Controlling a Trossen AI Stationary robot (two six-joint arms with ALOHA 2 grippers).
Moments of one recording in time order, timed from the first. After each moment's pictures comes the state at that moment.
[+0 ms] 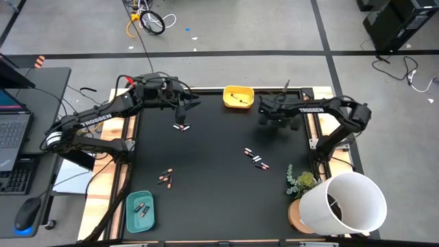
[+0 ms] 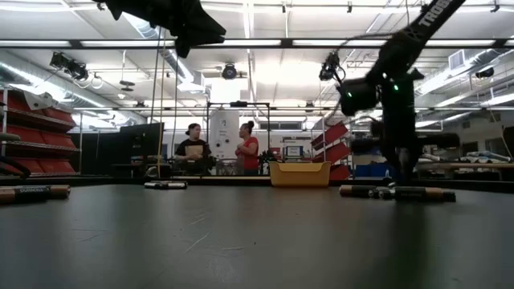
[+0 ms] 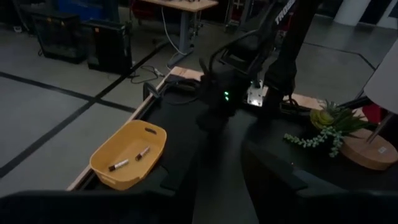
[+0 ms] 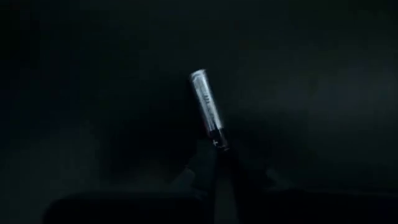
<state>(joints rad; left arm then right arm) 0.48 1.11 1.00 -0.14 0.26 -0.06 -0.56 1.57 0.81 -0.77 0.24 1.27</state>
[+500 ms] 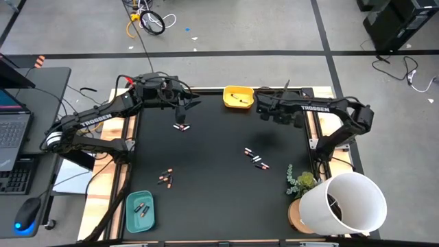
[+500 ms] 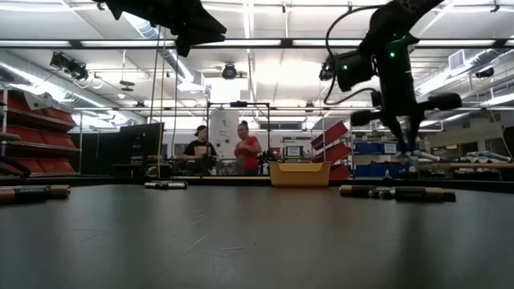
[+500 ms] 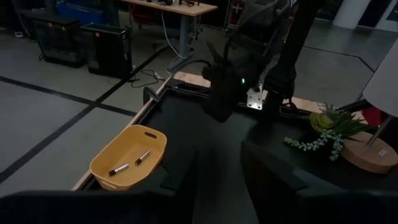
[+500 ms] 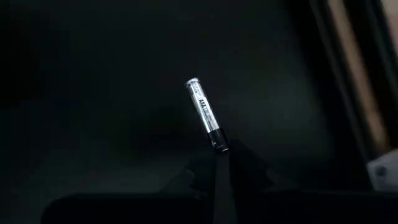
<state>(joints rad) 0.48 1.11 1.00 -0.13 0.26 -0.06 -0.49 1.53 1.02 -1.14 0.33 1.46</state>
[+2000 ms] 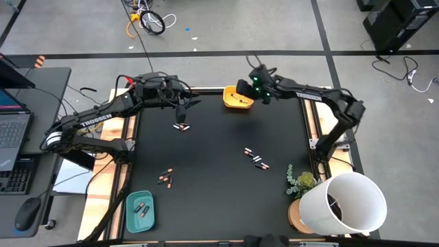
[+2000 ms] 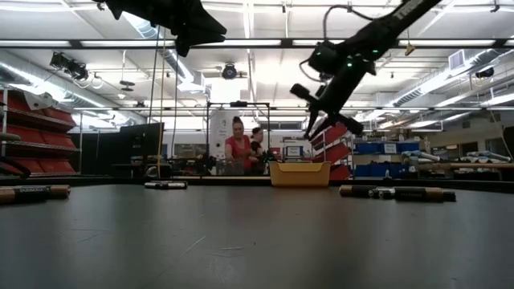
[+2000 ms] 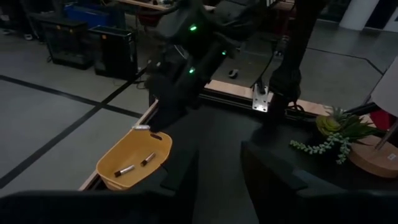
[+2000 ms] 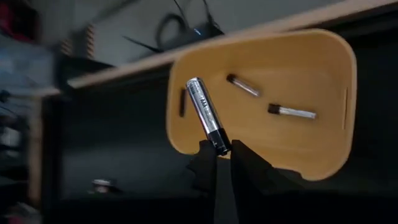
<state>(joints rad) 0.48 1.11 1.00 -0.12 0.23 -0.06 -0.67 1.68 1.18 -0.36 -0.02 1.05</state>
